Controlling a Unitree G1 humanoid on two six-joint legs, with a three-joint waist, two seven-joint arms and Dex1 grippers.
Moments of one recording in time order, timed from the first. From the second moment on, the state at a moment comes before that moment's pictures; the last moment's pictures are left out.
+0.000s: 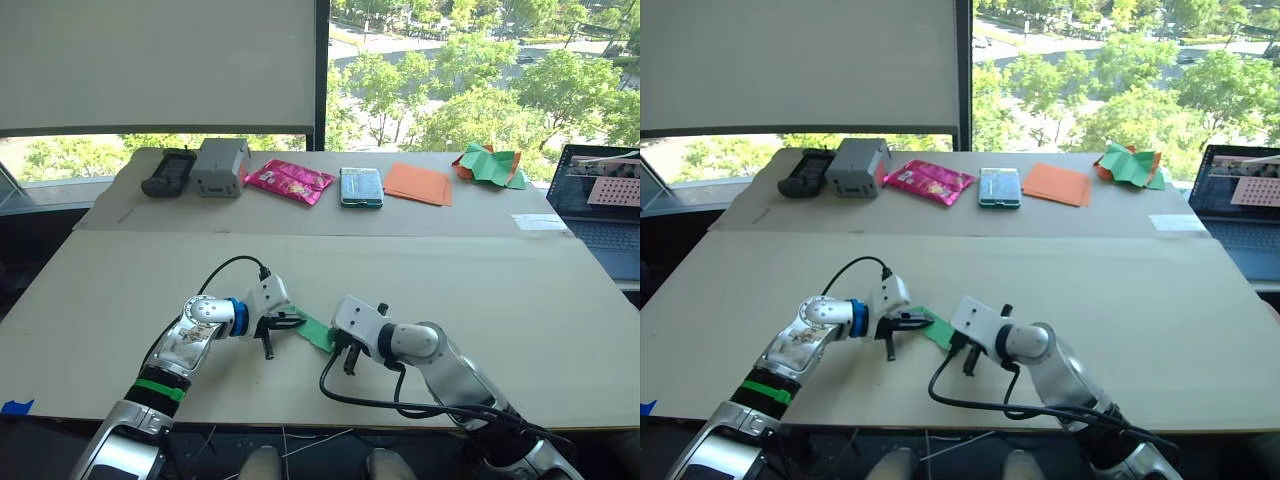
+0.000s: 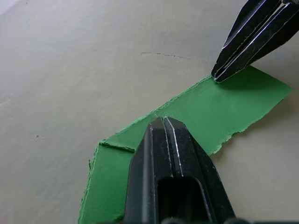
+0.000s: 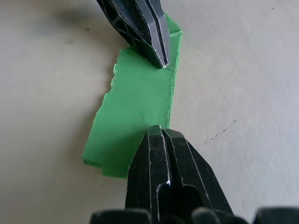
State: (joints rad) left arm -0.44 0.51 -0.26 0.24 -0.10 0.23 -1.04; right arm -0.29 -0.42 0.50 -0.32 -0.17 0.70 0.70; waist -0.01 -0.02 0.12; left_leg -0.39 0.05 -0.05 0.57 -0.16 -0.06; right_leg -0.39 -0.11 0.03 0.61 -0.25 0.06
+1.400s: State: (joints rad) left arm -0.54 0.50 -0.33 0.31 -0.07 0.20 -1.14; right arm -0.34 -0.37 0.50 -0.29 -0.08 0.75 0.62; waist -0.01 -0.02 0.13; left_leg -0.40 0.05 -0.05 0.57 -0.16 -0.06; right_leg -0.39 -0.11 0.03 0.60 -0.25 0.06
